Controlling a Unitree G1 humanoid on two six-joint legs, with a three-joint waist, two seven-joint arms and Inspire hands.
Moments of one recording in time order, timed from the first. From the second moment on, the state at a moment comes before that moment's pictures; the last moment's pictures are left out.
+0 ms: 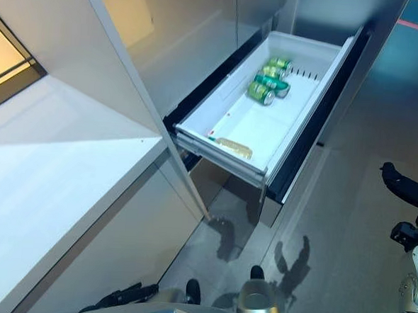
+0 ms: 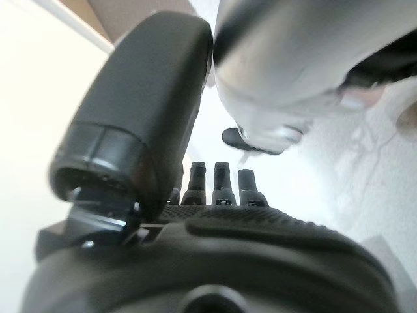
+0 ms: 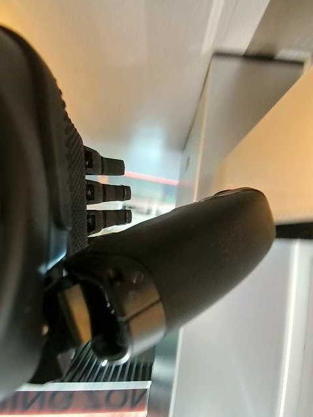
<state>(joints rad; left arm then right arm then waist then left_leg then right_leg) 0.05 0.25 0.05 1.13 -0.52 0.13 -0.15 0.09 -0.64 -0.43 0.25 0.45 -0.14 -0.16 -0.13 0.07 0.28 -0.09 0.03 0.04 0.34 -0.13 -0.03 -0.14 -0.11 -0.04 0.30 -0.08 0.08</state>
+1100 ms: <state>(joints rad) -0.06 0.27 -0.02 1.11 -0.56 0.22 -0.05 -0.43 -0.64 0.14 0.39 0.39 0.03 0.03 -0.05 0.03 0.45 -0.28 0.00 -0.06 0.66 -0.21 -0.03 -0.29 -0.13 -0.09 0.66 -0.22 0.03</state>
